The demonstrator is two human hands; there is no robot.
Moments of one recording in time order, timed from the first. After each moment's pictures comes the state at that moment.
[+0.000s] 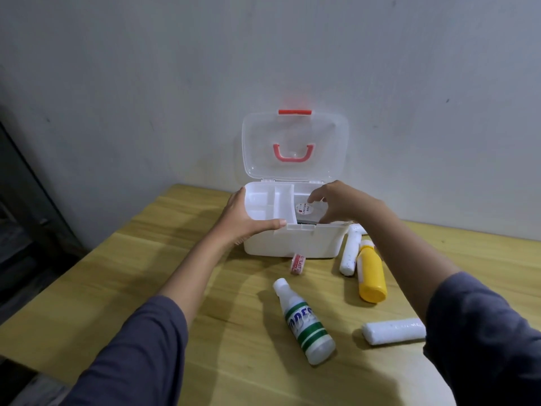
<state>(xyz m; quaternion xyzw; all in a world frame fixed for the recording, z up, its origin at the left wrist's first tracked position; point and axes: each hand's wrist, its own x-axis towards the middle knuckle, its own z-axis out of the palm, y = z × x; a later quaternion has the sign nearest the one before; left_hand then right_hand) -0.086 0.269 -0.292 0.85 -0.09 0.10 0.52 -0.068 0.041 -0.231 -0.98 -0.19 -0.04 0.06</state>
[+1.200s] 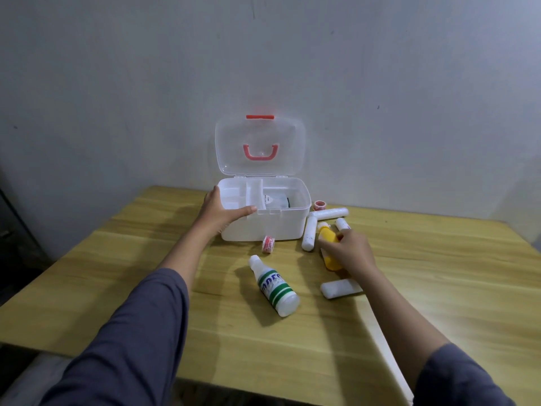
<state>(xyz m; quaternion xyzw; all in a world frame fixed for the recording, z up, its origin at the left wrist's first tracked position) -0.048 0.337 -0.341 0.87 0.06 0.08 0.48 -0.087 0.060 -0.363 -0.92 0.09 -0.05 0.37</state>
